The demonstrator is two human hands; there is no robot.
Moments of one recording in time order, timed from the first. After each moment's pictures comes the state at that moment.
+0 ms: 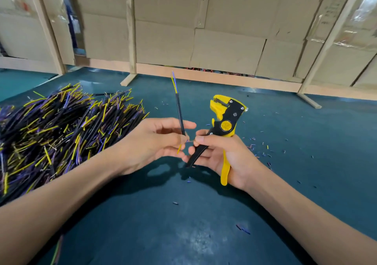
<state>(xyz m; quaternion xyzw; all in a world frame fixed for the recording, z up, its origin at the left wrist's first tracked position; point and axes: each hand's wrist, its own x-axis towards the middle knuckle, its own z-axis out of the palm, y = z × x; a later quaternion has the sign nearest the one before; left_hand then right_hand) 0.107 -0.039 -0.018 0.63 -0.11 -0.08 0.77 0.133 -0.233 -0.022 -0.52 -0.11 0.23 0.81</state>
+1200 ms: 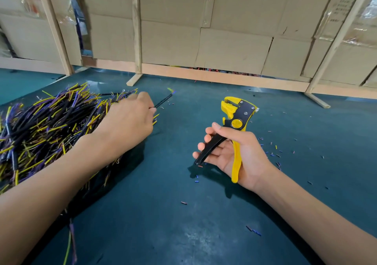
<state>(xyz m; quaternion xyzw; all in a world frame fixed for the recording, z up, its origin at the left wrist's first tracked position) 0.123 0.010 0.005 0.96 0.00 0.25 0.14 0.136 -0.237 -0.022 -0.48 -0.10 0.24 0.84</state>
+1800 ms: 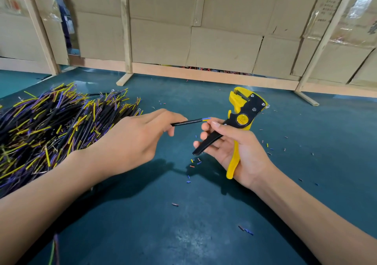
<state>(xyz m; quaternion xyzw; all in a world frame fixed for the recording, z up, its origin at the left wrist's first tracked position) 0.094 -0.012 0.000 0.90 -0.32 0.25 0.16 0.139 -0.246 -0.023 -0.46 -0.14 0.16 0.86</state>
